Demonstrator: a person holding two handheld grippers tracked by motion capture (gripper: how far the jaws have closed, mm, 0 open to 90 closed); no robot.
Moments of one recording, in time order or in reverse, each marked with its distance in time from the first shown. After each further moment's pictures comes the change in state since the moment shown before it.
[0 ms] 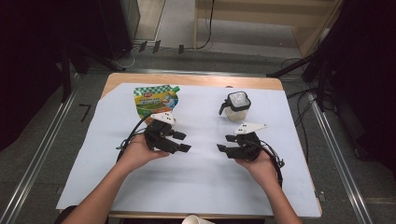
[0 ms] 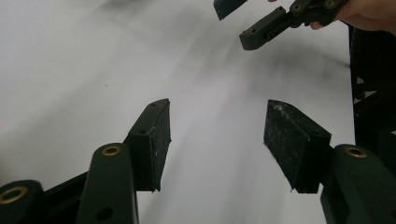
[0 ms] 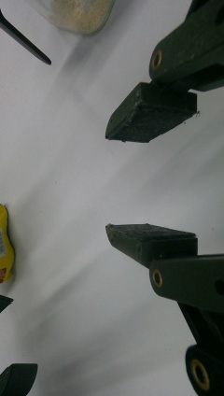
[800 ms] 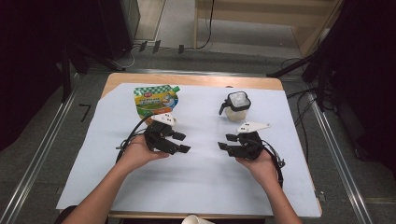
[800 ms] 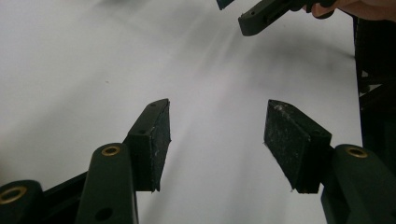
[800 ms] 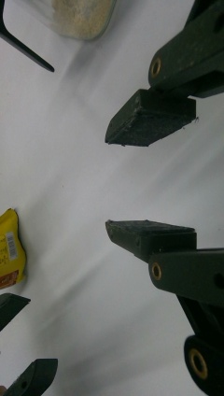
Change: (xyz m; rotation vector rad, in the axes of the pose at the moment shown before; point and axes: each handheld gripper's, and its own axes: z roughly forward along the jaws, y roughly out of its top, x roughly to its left) left arm 0.001 -0.002 0.001 0.017 0.009 0.025; right arm -0.004 -0.001 -0.002 -0.033 0.007 0.032
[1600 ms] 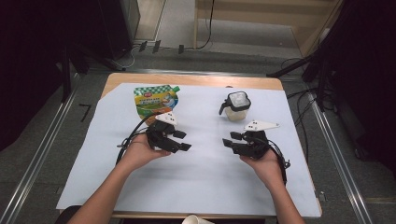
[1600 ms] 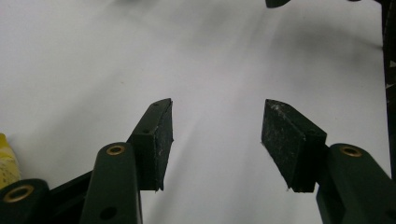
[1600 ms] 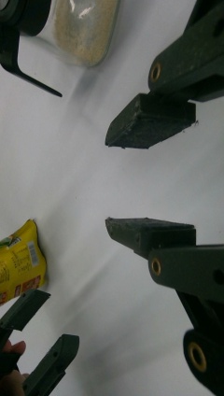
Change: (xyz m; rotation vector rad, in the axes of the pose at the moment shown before) left arm -0.001 0.004 0.002 0.020 0.072 0.038; right arm -0.005 0.000 -0.016 -0.059 -0.015 0.060
